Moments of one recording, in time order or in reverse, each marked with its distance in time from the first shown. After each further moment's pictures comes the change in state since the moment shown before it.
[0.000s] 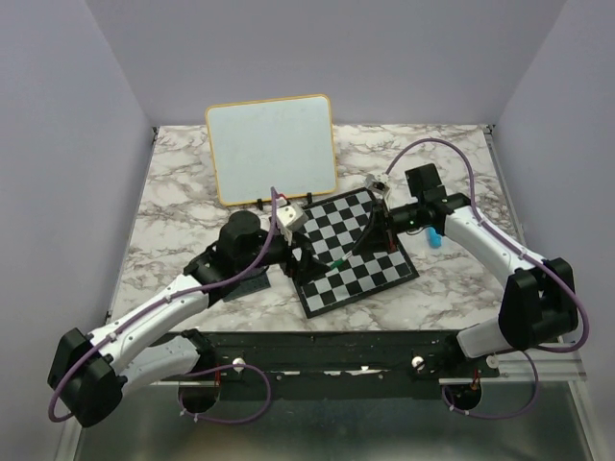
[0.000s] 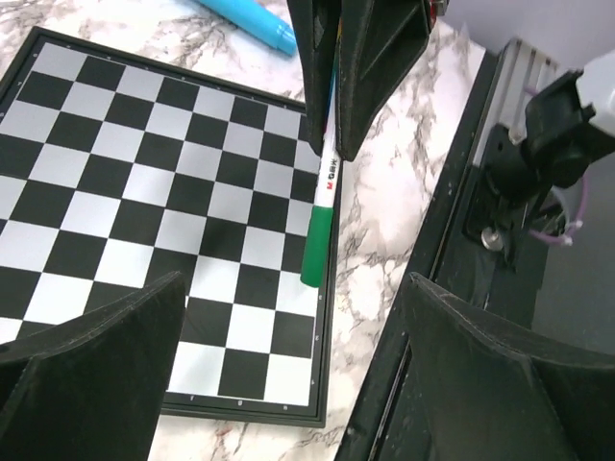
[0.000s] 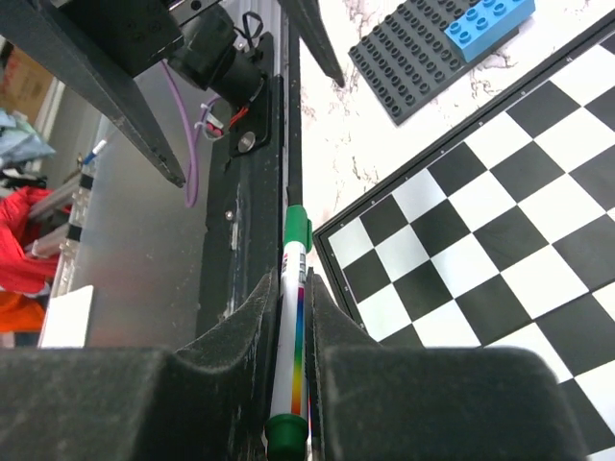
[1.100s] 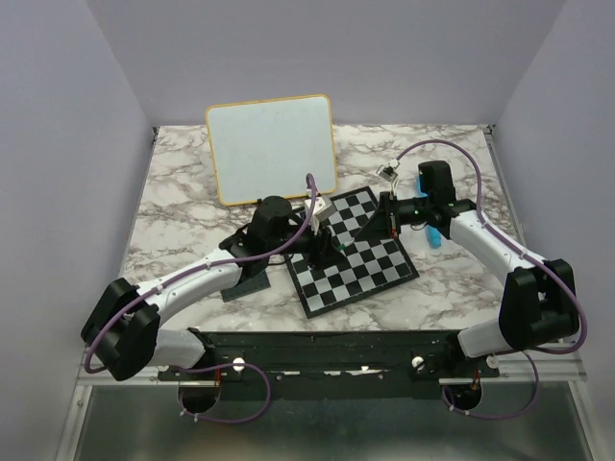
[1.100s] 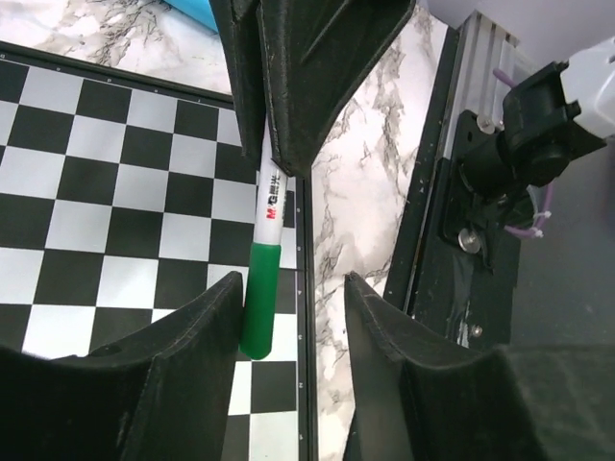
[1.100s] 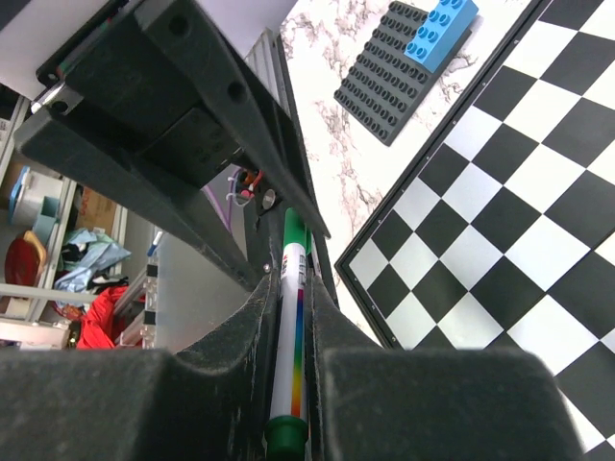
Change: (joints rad) left arm -0.013 0.273 0.067 0.210 0.101 -0.088; right arm -0.070 -0.011 -0.082 0.346 0.019 0.552
